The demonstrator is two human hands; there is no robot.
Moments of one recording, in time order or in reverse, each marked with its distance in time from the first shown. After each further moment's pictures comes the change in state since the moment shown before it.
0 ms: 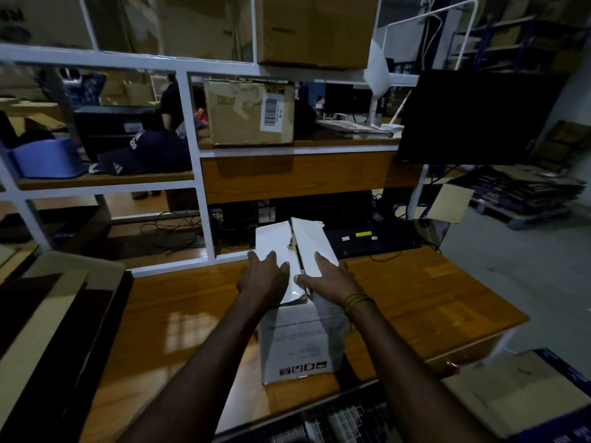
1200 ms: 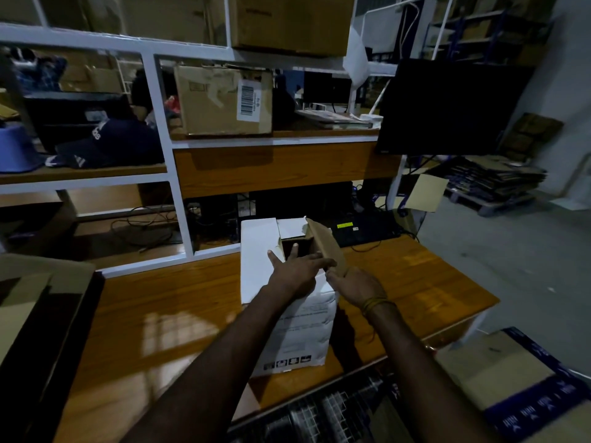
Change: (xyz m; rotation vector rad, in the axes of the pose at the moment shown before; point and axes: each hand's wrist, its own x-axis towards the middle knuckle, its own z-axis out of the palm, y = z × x) left_hand 0.006 0.069 0.040 0.300 -0.134 0.554; right_hand -0.017 0.060 -0.032 -0.072 0.201 0.077
